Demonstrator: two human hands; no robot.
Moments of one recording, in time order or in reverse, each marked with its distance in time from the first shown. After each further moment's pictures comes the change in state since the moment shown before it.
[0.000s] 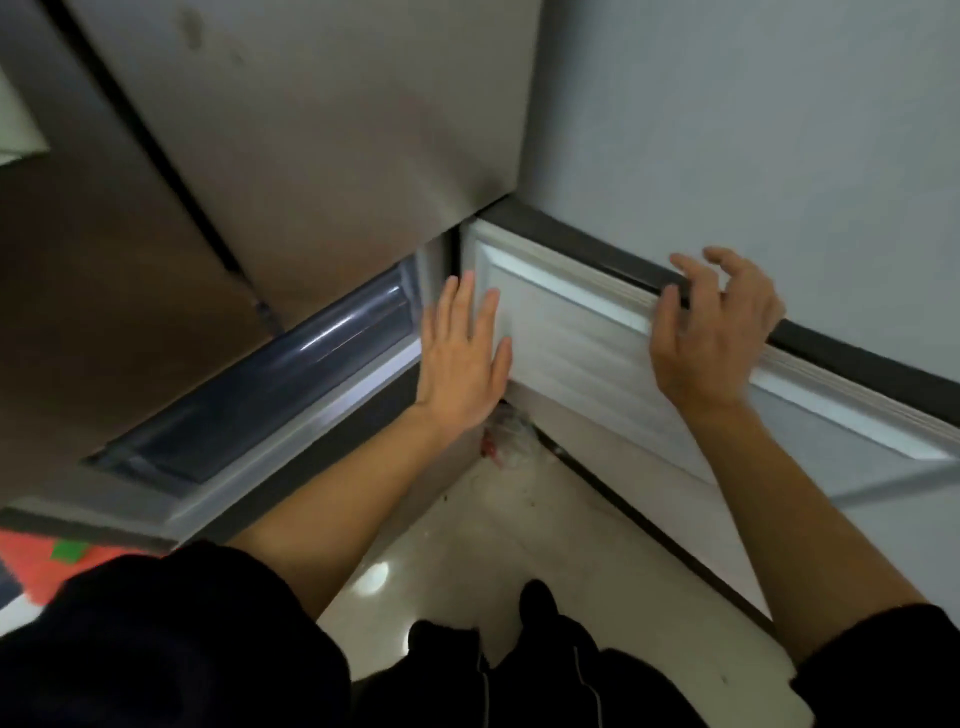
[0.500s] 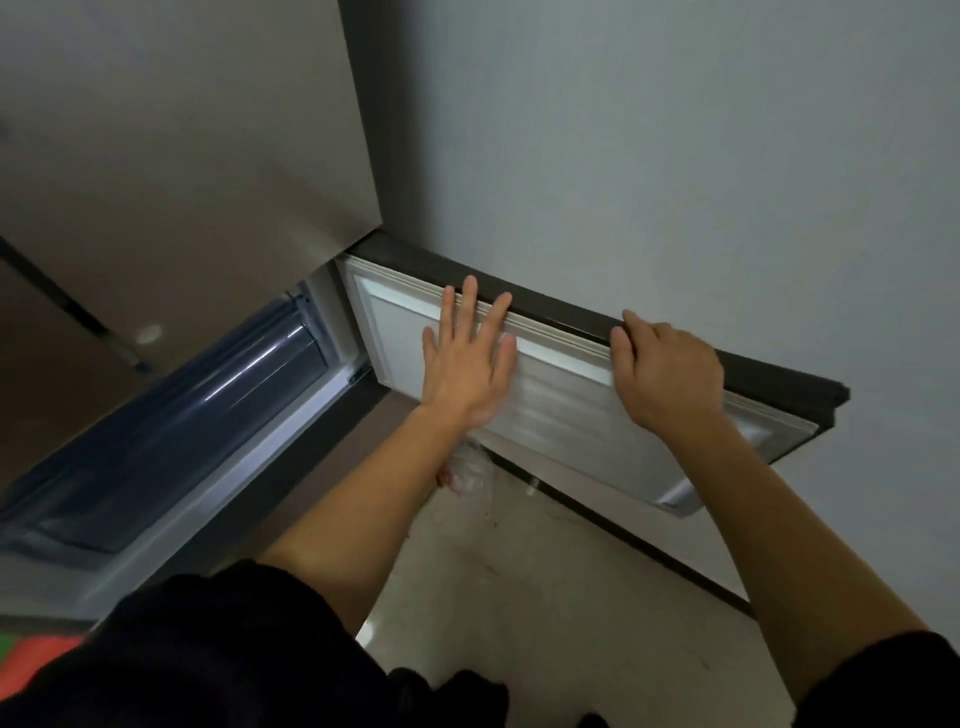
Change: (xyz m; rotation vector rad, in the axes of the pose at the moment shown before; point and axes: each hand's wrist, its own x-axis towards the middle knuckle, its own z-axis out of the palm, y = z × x) left_hand 0.021 0.124 0.018 -0.171 -0.219 0.009; right_hand -0.020 0.079 -0.095 -0.260 -0.662 0.172
